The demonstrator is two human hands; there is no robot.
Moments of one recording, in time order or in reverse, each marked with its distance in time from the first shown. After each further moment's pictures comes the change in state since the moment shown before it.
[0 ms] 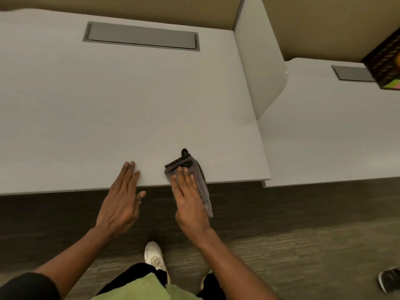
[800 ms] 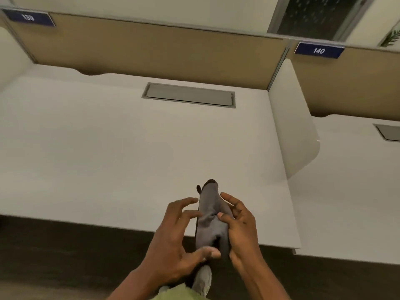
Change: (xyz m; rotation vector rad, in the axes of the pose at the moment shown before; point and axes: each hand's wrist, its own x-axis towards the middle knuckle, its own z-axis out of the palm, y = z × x) left_hand 0.017 0.109 -0.113 -0.571 0.216 0.078; right_hand 0.066 -0.018 -0.137 1.235 0.129 0.680
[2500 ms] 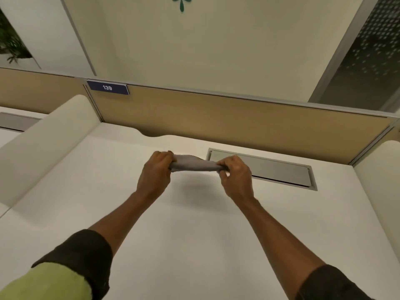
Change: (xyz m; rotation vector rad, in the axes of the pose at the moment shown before) left_hand 0.338 -0.252 -0.366 0.564 0.457 0.042; right_hand 0.288 -0.211 0.374 -0.776 0.012 -1.035
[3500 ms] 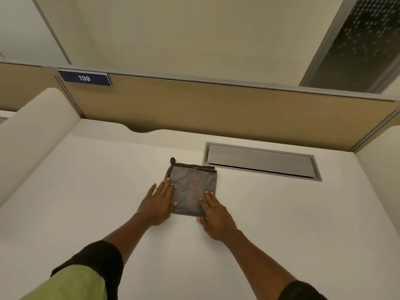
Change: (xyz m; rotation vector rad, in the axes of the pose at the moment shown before) left_hand -0.050 -0.094 0.115 0.353 -0.868 -0.020; right_hand -0.081 0.064 0.129 -0.329 -0.747 0.083
